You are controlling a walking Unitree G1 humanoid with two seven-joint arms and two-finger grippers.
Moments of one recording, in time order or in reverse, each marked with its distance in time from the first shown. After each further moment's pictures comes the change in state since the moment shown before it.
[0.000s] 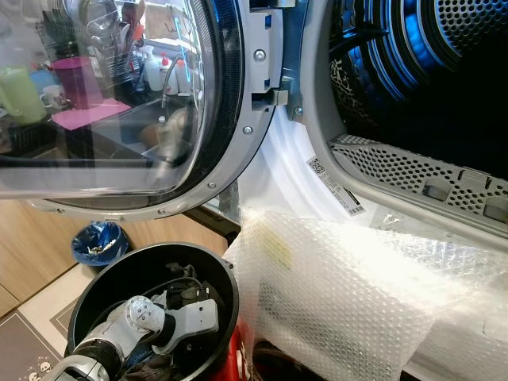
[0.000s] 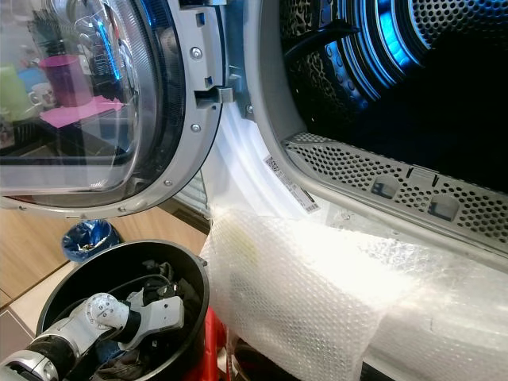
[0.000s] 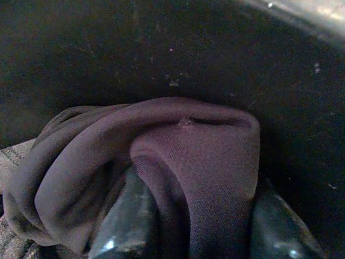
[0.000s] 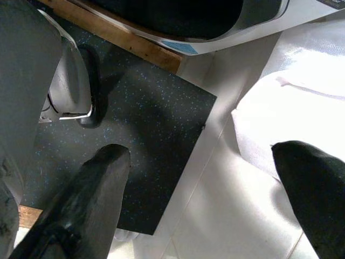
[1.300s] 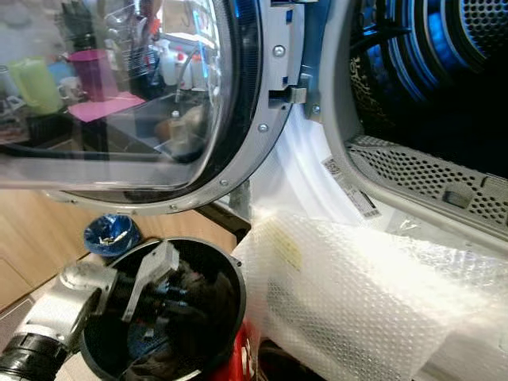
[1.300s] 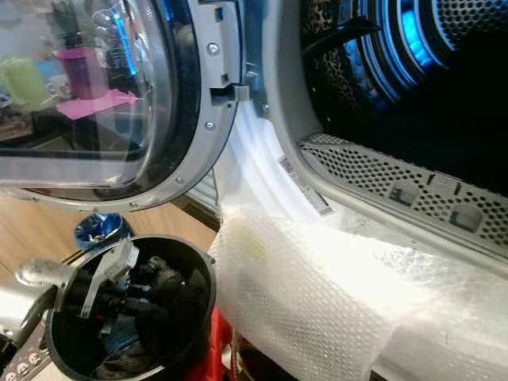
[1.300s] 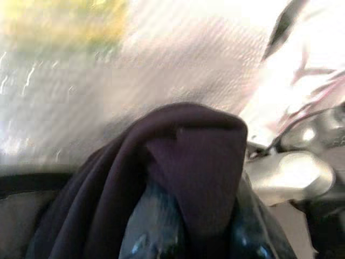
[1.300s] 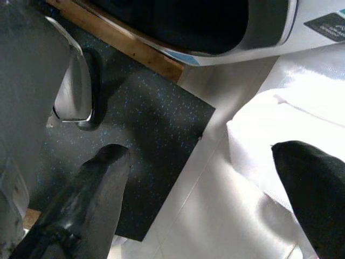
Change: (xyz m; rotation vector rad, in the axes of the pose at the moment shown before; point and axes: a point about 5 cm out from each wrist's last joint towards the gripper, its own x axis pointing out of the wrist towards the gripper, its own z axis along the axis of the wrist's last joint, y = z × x) left arm -0.103 0.010 0.079 -0.168 -0.487 -0.197; right arm 0.001 -0.003 0.001 -0.010 -0.020 0.014
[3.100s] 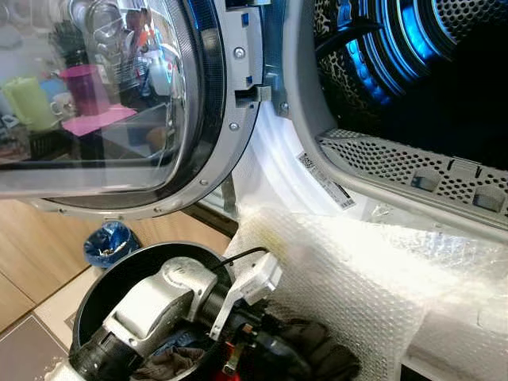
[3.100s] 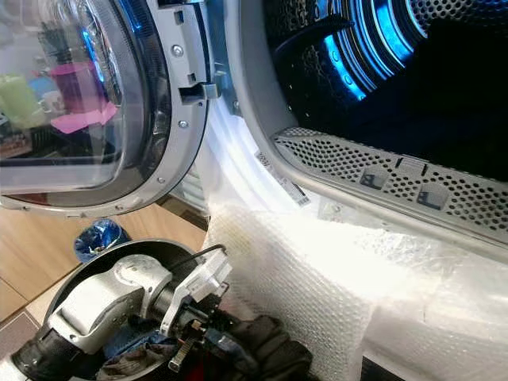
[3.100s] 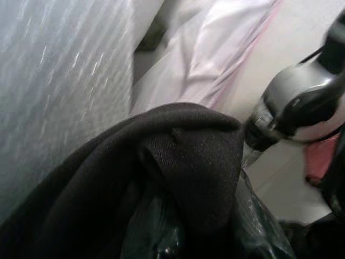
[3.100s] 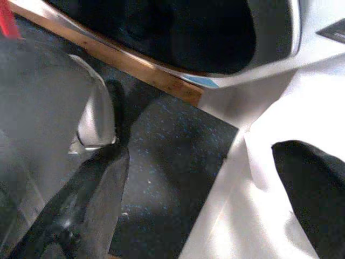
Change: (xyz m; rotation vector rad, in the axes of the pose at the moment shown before) left arm 0.100 -0.041 0.017 -0.021 -0.020 -0.389; right arm 0.001 -0.021 0.015 0.056 -0.174 0.045
